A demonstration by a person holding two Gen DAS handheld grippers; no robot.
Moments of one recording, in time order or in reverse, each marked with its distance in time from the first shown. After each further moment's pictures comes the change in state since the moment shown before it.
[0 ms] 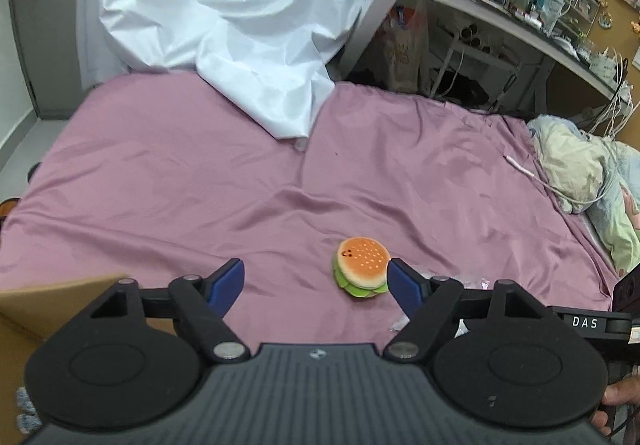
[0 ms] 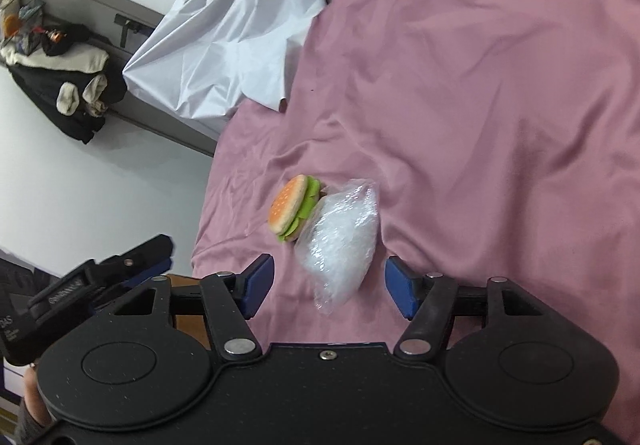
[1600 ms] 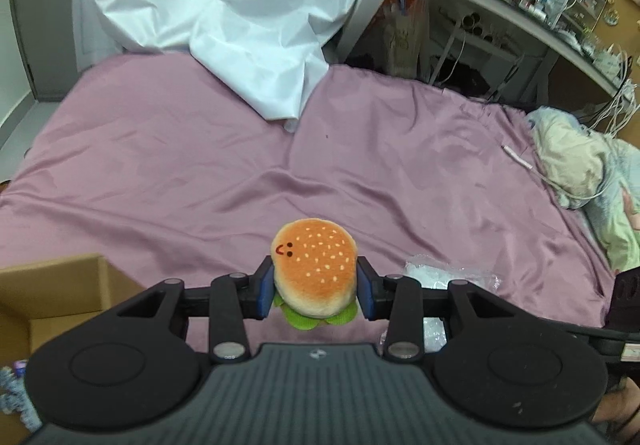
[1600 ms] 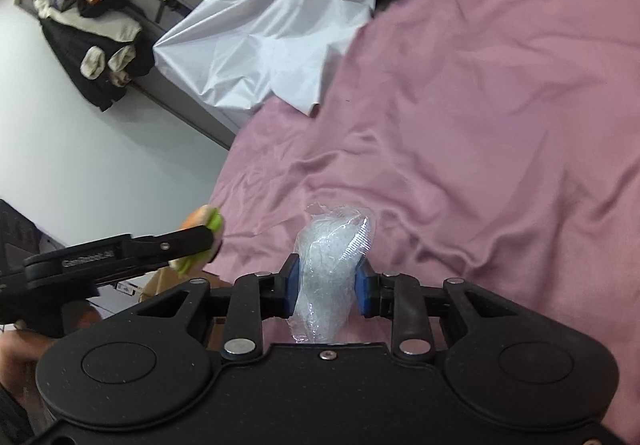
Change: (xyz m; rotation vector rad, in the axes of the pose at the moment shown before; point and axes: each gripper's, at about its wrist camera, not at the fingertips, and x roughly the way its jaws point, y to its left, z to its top) left arm -0.007 -0.008 -0.001 -0.028 0.034 -0.002; right arm -0.004 0.025 -0.001 -0.193 -0.039 0.009
